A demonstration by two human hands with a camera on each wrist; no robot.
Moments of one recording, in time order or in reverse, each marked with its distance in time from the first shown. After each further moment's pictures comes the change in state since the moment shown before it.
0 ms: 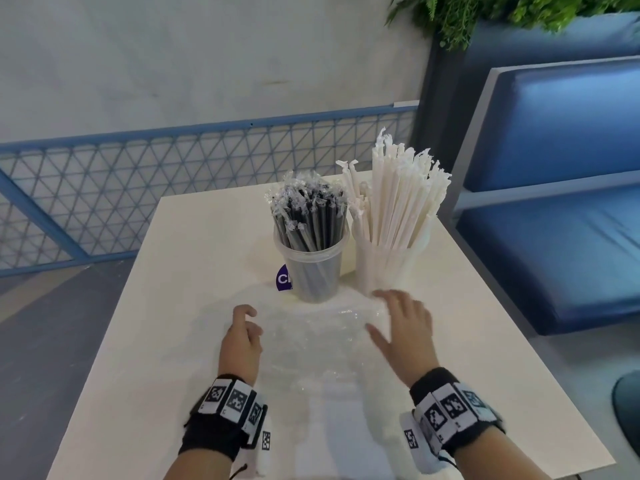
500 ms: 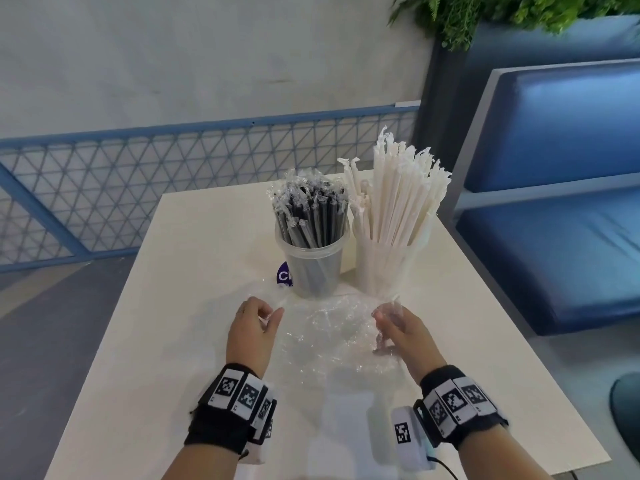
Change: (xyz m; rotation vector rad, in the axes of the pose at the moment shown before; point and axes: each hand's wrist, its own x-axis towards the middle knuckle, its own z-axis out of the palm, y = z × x) left_hand -0.004 0.028 0.004 0.116 0.122 0.173; right_hand -0.001 0.000 -0.009 1.028 -0.300 0.431
